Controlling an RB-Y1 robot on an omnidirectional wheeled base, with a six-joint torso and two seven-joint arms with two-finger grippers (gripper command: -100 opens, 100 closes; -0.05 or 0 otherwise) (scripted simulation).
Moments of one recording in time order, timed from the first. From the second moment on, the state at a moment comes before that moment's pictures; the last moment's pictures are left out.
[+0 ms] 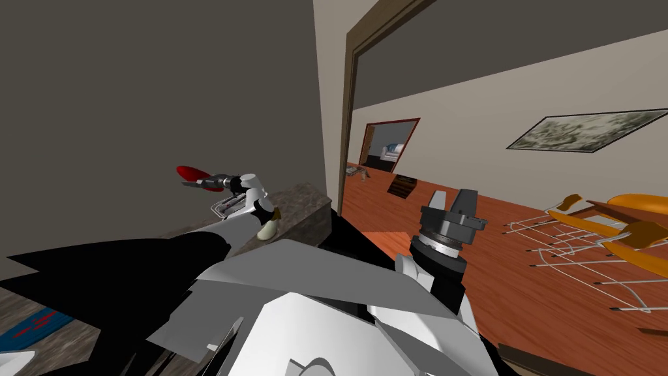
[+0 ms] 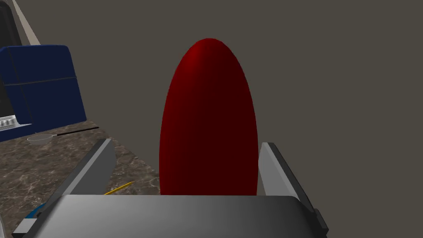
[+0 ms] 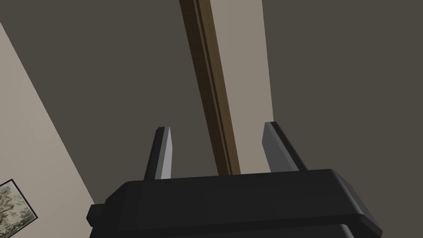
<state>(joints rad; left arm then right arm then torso) -0.65 0.60 1.04 -0.84 1.22 -0.90 -0.18 0.55 0.05 -0.07 -2.38 0.09 -0.58 0.00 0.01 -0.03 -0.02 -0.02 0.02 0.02</state>
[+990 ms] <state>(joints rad) -0.78 0.69 1.06 -0.87 1.26 -0.85 -0.31 0.55 0.05 -0.07 -2.38 0.09 -0.58 0.00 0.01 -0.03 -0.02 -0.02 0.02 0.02</state>
